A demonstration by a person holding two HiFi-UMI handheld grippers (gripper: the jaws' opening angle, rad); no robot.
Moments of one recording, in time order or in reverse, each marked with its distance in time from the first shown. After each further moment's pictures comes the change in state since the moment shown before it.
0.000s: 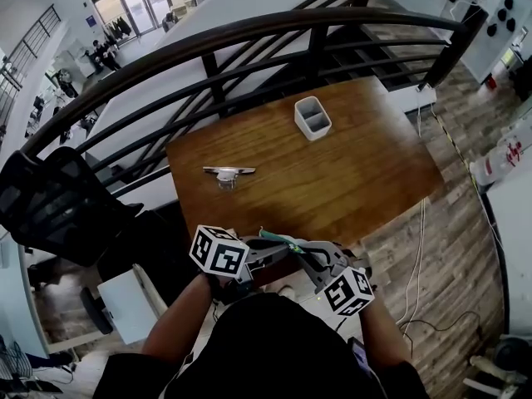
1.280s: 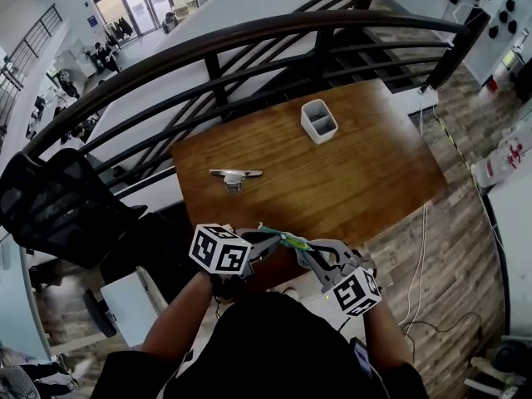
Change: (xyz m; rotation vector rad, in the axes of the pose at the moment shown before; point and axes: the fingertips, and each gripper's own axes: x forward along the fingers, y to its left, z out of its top) left arm -0.030 0.041 0.014 0.099 -0.001 0.184; right arm 0.003 -0.015 0.013 0.058 -0.044 -0.064
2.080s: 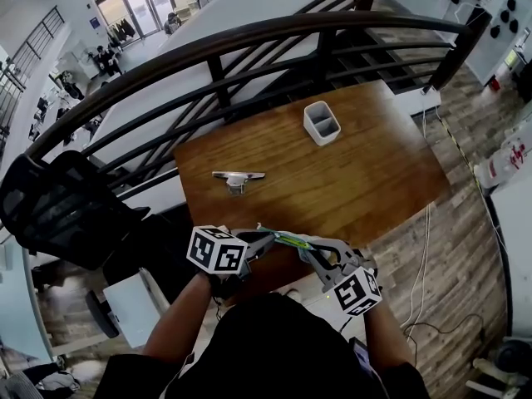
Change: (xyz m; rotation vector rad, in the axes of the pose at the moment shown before) left arm -0.011 0.024 -0.001 -0.020 -0.009 0.089; right arm 0.006 -0.006 0.002 -0.010 -0.015 -0.014
